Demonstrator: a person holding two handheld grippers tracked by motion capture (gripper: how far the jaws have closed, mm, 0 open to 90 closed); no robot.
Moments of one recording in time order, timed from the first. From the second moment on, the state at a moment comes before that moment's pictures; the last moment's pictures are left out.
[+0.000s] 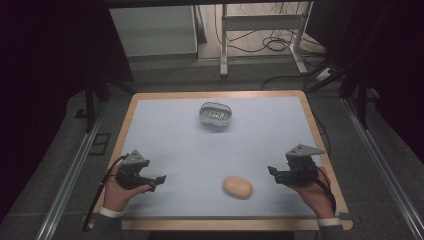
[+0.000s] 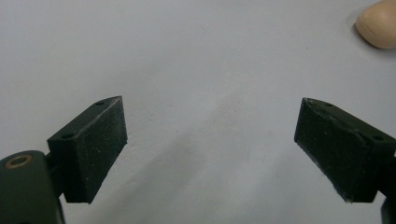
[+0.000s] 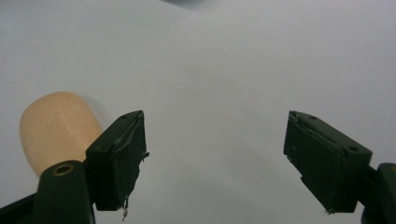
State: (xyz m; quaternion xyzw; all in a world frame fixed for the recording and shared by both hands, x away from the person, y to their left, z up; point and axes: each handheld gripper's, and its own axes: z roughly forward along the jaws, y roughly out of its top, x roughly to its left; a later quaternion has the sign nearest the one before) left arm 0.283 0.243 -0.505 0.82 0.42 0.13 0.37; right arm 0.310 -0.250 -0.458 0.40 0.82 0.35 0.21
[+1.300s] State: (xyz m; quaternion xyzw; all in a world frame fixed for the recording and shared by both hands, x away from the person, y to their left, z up) left arm 0.284 0.242 -0.507 0.82 0.42 0.12 0.37; right arm 0.308 -0.162 -0.462 0.29 0.91 0.28 0.12
